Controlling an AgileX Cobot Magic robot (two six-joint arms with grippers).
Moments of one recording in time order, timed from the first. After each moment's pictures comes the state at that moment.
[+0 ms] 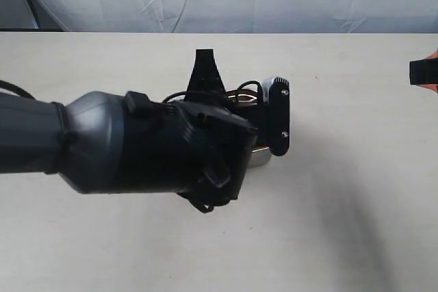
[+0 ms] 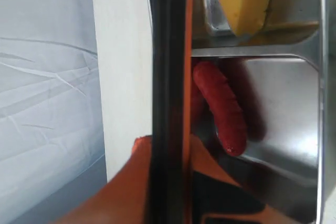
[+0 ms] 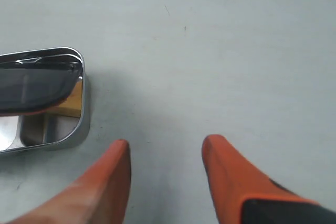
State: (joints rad) left arm -1.14 1.86 -1.17 1.12 0.93 -0.35; right arm 0.27 0.94 -0.76 0.13 0.65 -0.10
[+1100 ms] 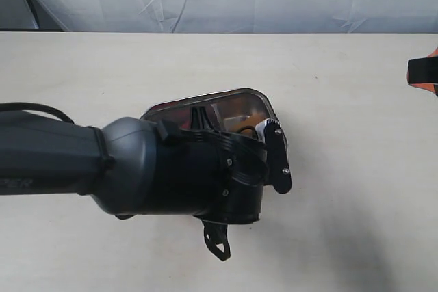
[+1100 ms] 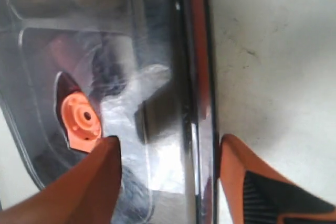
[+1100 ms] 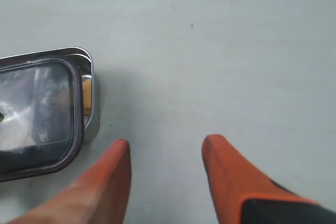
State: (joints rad) left arm -1.18 1.92 -1.17 0.78 0.94 -0.32; right arm 0.27 0.94 -0.76 0.17 0.66 -0.10
